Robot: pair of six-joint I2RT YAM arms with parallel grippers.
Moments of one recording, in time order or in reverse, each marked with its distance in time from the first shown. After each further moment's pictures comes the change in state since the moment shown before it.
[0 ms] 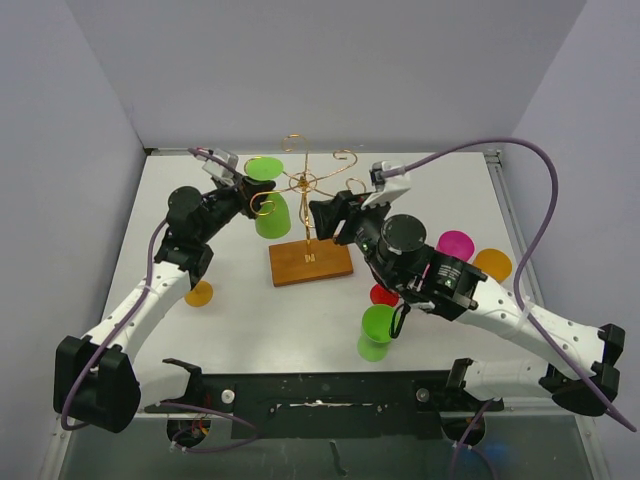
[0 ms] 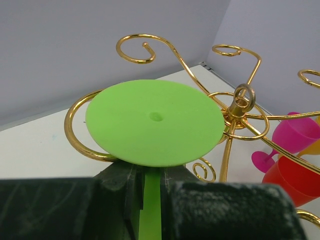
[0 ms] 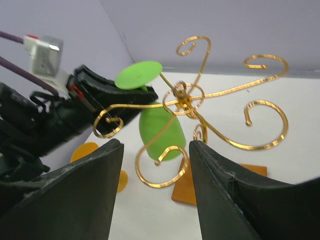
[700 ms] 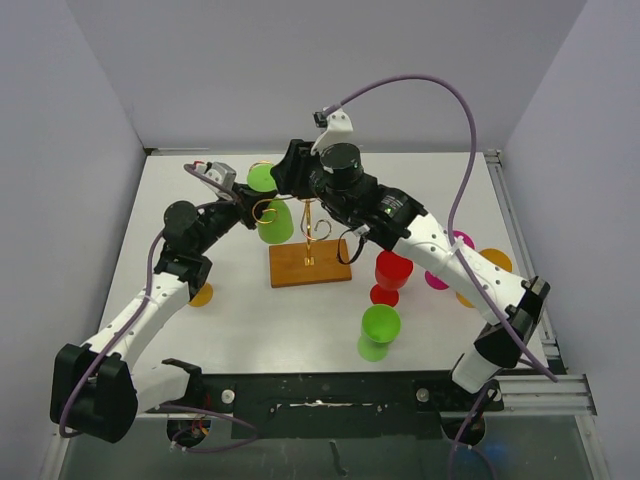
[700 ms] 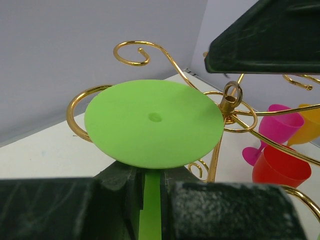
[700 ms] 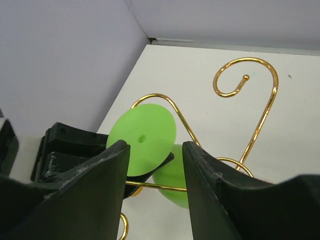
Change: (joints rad) left arm 0.000 -0.050 -0.098 0.132 0.083 0.003; right arm -0.187 0.488 0.554 -0.208 -0.304 0.105
